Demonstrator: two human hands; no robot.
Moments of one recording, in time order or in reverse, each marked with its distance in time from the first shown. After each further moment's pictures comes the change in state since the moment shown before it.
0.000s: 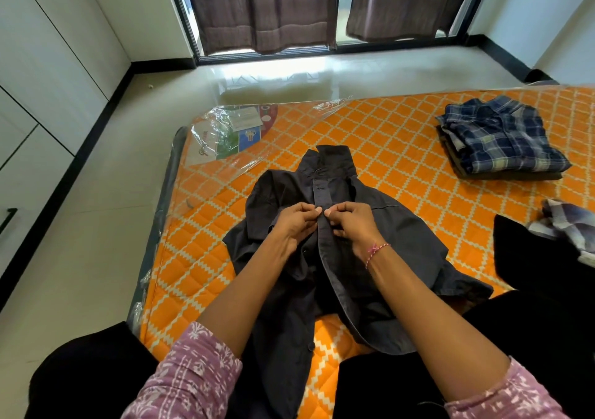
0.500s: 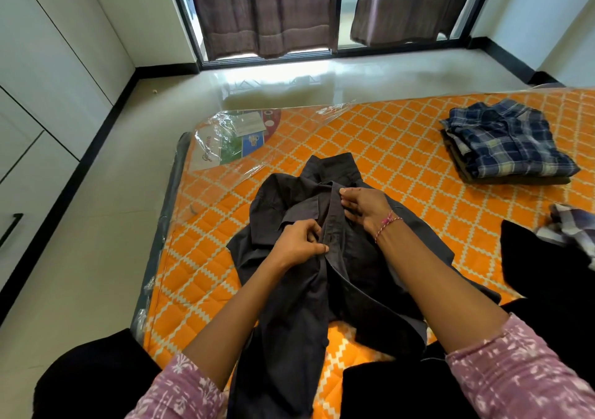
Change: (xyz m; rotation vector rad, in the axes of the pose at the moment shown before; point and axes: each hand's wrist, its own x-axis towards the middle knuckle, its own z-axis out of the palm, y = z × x) left_hand -0.010 -0.009 -0.026 1.051 -0.164 0.348; right_hand 0.035 -0.034 -0.009 0.233 -0.014 0.200
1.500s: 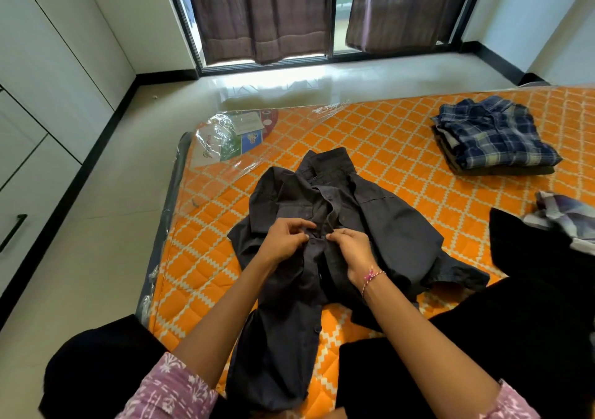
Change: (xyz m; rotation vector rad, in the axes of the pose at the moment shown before) left_hand -0.033 -0.009 0.004 -0.217 0.139 0.004; right_hand -0.053 0.095 -0.004 0.023 0.029 -0.070
